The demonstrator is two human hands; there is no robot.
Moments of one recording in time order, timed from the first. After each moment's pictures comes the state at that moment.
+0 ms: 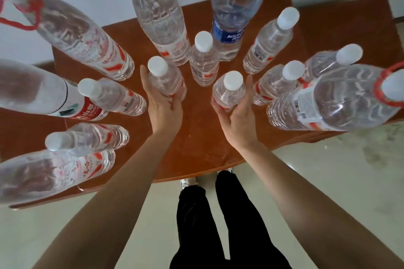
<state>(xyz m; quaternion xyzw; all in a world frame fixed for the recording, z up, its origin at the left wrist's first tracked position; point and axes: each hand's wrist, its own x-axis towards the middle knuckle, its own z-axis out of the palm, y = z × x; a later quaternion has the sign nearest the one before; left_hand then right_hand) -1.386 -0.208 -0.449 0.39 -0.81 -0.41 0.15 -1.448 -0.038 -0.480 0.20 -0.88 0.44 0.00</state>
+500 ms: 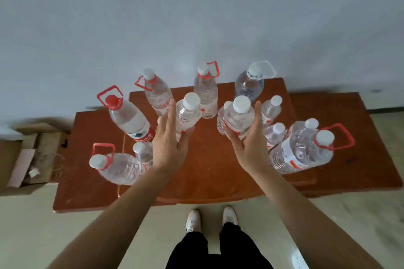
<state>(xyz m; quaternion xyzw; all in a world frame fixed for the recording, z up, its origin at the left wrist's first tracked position) -1.306 -0.226 -0.262 0.26 -0.88 -0.30 0.26 -1.437 -0.061 -0.294 0.30 -0.81 0.50 0.02</state>
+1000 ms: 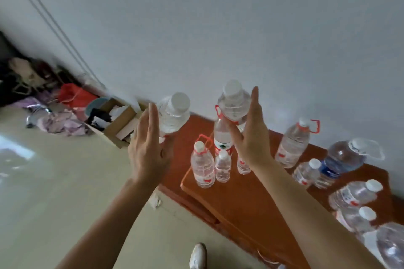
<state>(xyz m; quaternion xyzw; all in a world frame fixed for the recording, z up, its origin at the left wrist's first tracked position) -1.091 -0.252 -0.131 0.43 -0.79 0.02 0.44 -1.323 -0.218 -0.160 0.58 -0.62 0.52 0.00</state>
